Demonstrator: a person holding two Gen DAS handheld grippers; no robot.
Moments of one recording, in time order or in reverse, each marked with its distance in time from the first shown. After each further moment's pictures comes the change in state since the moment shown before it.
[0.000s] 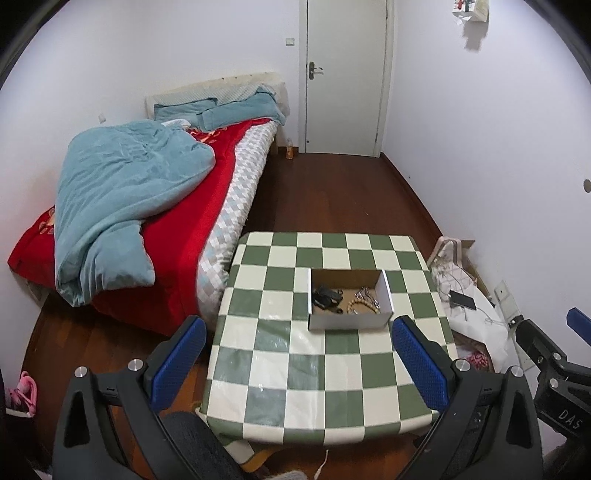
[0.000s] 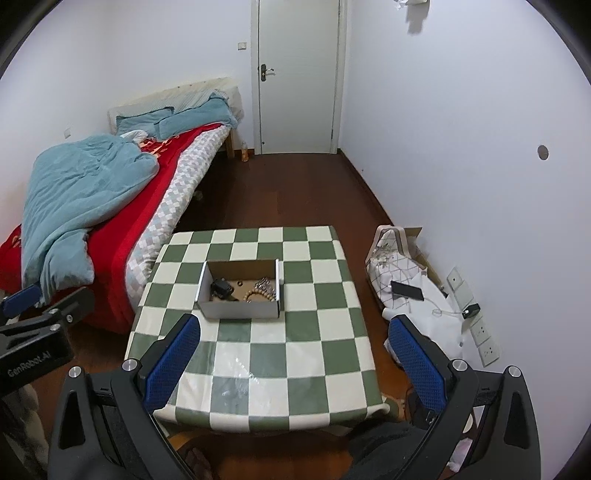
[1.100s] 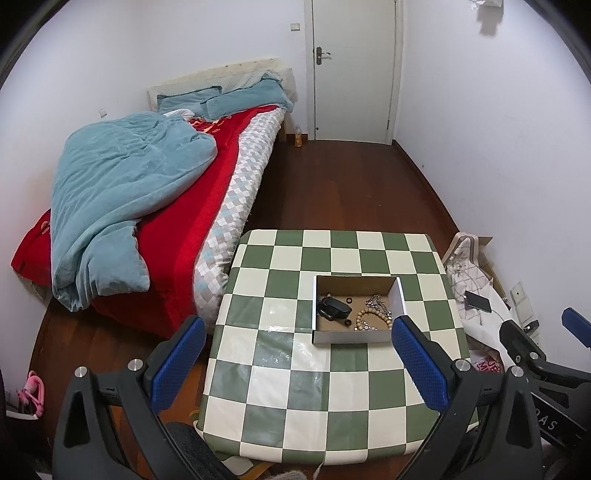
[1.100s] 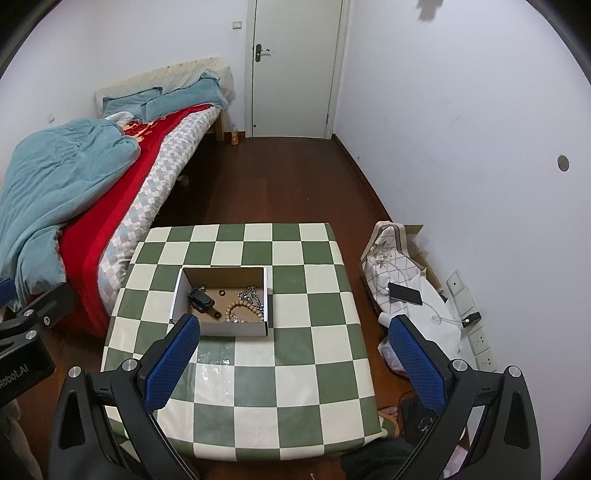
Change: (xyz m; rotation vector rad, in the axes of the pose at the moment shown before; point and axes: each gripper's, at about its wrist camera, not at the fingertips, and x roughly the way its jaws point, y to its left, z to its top) left arm 0.060 -0.010 0.031 0.003 0.065 0.047; right arm 0.099 0.013 0.047 -0.022 0.077 -0.046
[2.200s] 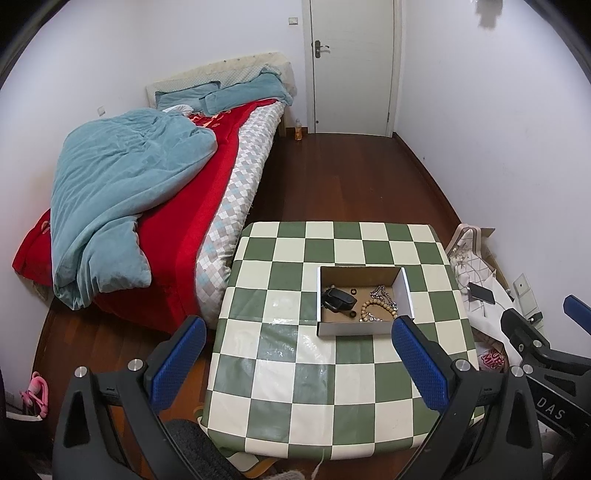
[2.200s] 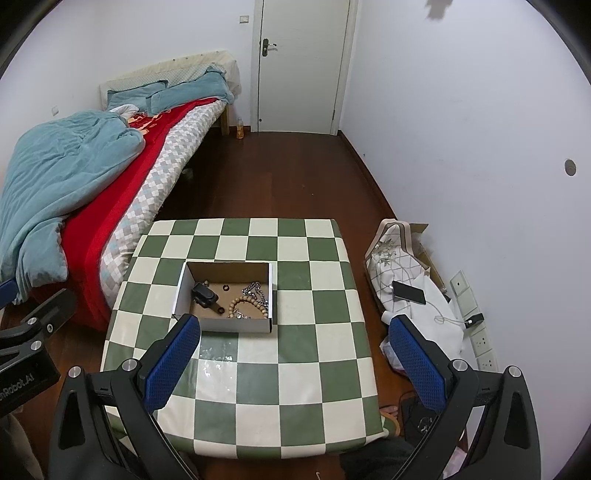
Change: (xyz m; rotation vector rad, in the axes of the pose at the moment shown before) left arm 0.004 0.000 -0.008 0.010 0.023 0.006; right arm 0.005 0.007 -0.001 -0.024 0.015 0.008
